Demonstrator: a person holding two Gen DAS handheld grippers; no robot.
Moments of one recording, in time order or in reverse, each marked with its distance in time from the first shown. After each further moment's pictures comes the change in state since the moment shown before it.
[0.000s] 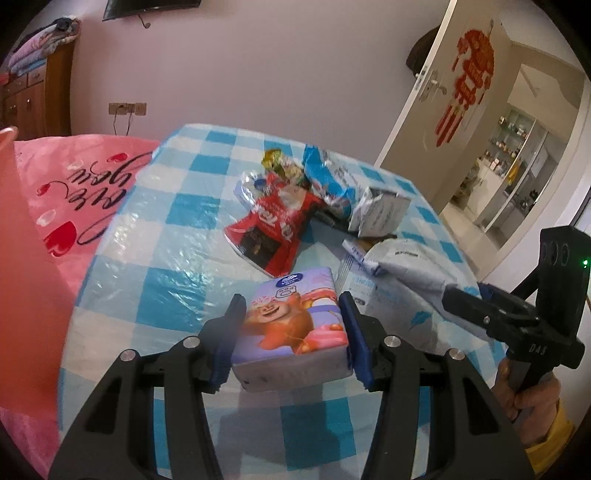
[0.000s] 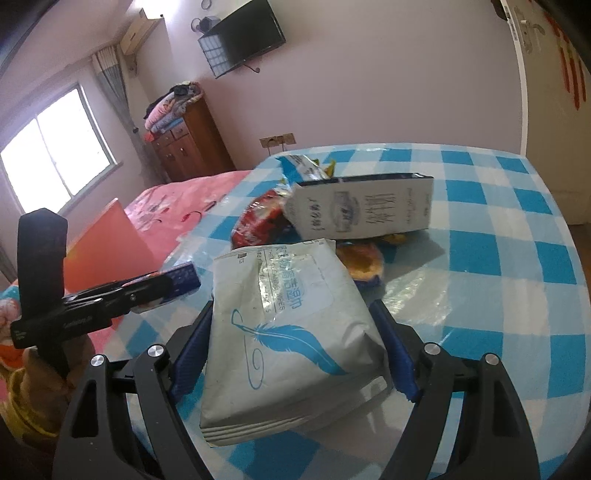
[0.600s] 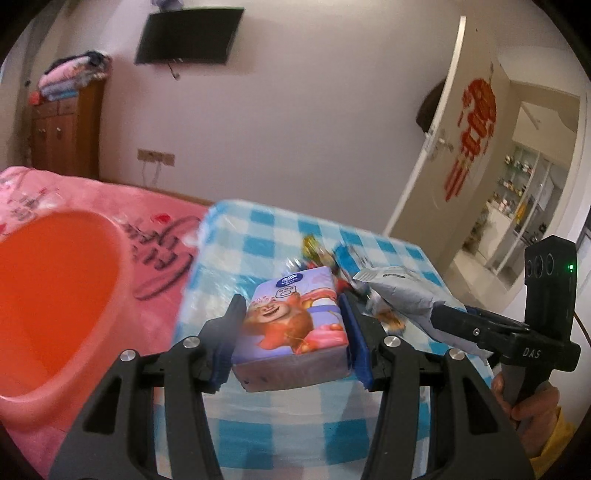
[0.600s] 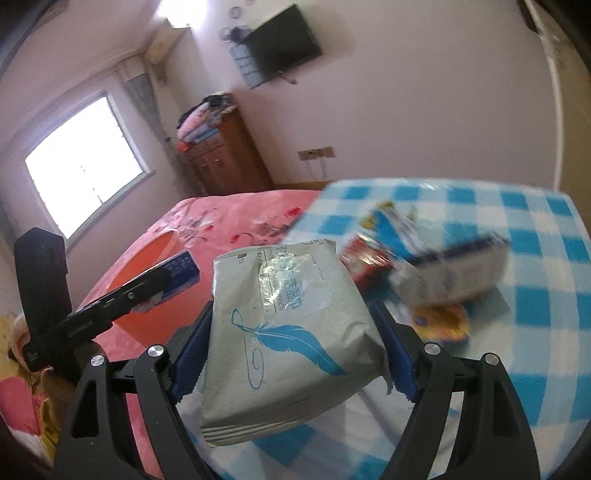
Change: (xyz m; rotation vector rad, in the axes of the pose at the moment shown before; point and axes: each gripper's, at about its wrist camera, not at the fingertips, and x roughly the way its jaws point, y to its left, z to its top) left arm -0.101 0.037 0.038 -0.022 -0.221 0.074; right arm 0.000 0.085 0.063 -0.037 -0.030 0.132
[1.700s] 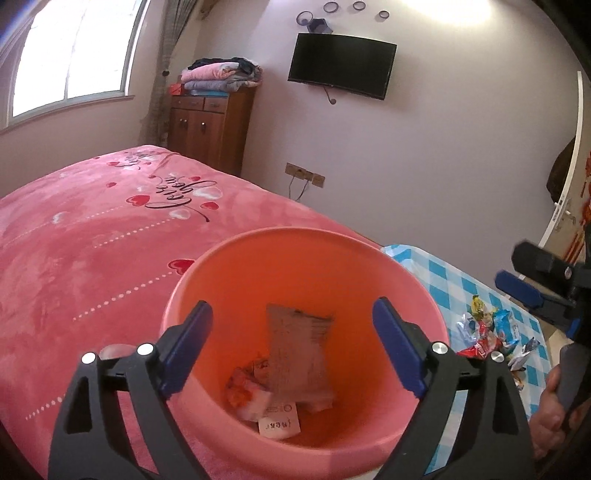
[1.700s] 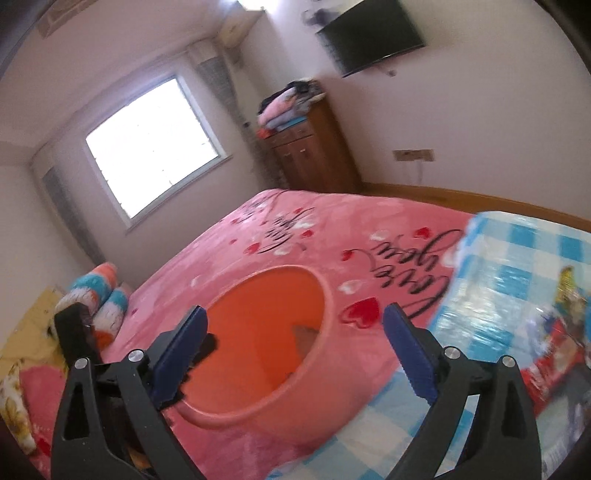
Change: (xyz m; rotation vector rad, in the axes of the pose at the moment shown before) left arm -0.075 0.152 0.003 -0.240 -0.105 0.480; right arm 0.121 0.156 0.066 -0.084 0.023 0.263
